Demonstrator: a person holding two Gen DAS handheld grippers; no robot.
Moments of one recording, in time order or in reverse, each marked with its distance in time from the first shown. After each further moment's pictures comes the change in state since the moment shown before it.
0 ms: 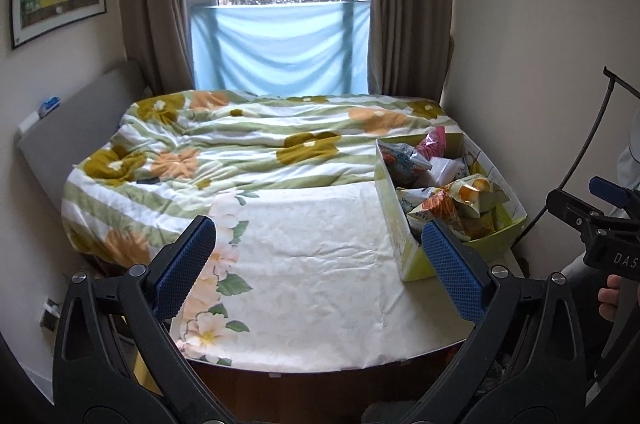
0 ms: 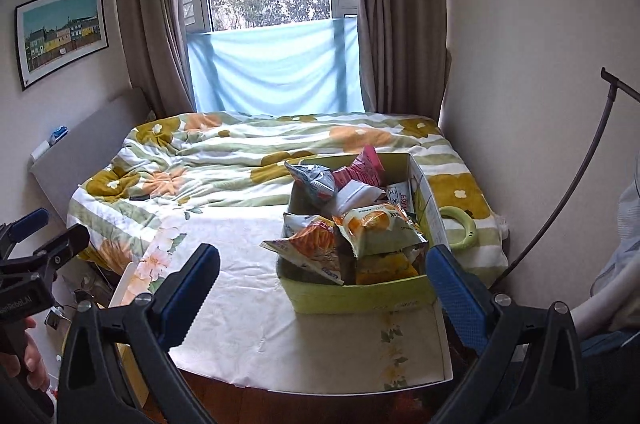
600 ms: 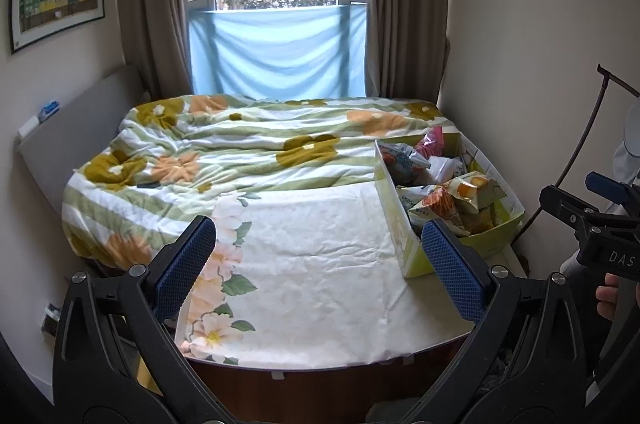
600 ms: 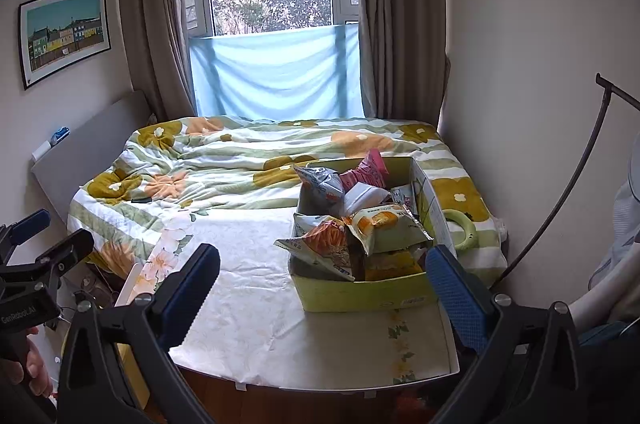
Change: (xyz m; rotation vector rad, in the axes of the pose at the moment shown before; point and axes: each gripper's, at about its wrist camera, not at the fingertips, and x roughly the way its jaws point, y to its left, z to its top) left arm -0.010 0.005 -0.005 0.014 -0.013 -0.006; right arm -0.011 0.016 -0.005 -0.004 -0.015 -0.007
